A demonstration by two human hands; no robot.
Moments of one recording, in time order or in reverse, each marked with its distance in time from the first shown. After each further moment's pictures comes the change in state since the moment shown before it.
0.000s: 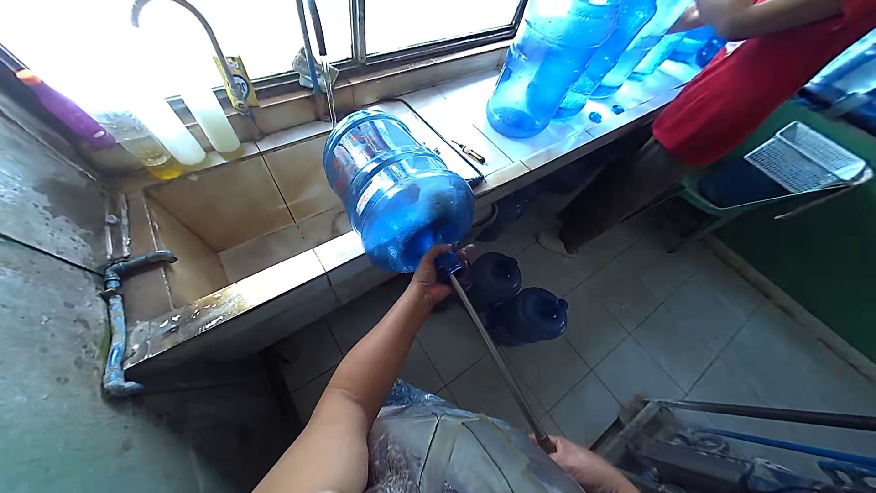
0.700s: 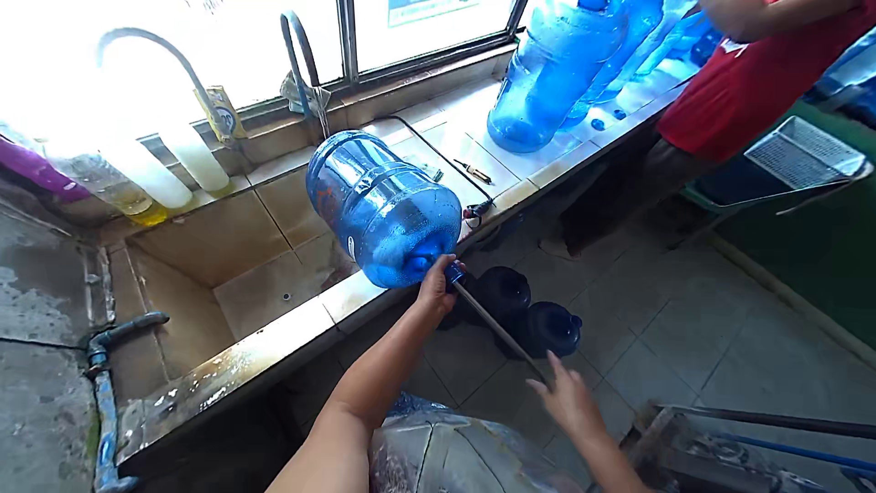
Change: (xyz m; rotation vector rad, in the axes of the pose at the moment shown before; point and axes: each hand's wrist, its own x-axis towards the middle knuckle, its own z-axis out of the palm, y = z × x) left_hand 0.077 0.070 0.009 0.113 0.313 0.100; right_hand 0.119 -0.137 -0.003 -0.771 0.905 -0.157
